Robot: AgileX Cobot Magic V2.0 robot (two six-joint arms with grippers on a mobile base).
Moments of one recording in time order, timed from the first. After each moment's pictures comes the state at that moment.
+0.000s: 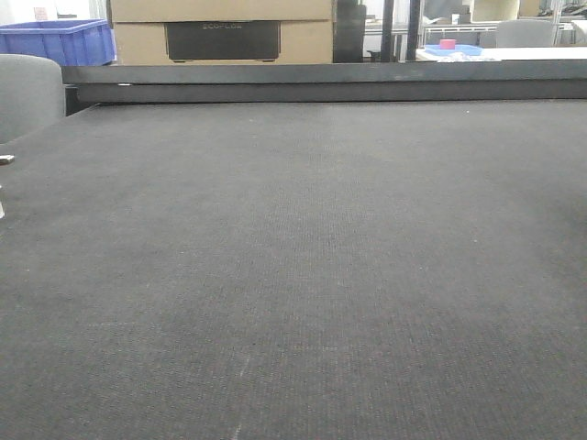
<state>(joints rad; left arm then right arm) 0.06 1.40 -1.46 0.07 1.15 0.11 0.02 1.20 -0.93 0.08 0.89 -0.08</state>
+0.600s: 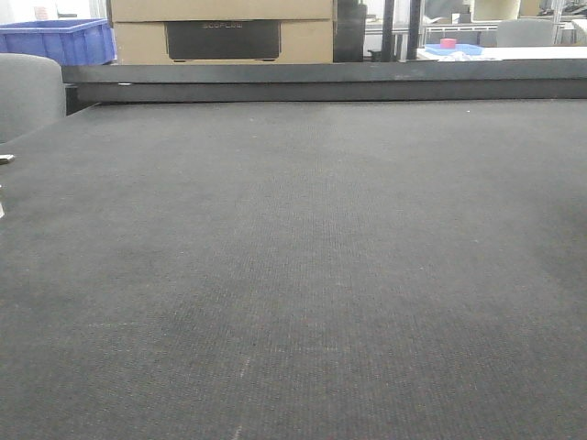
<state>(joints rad) 0.15 1.84 -1.61 -0.03 1.13 0.21 0.02 1.20 -0.92 0.10 0.86 -0.08</state>
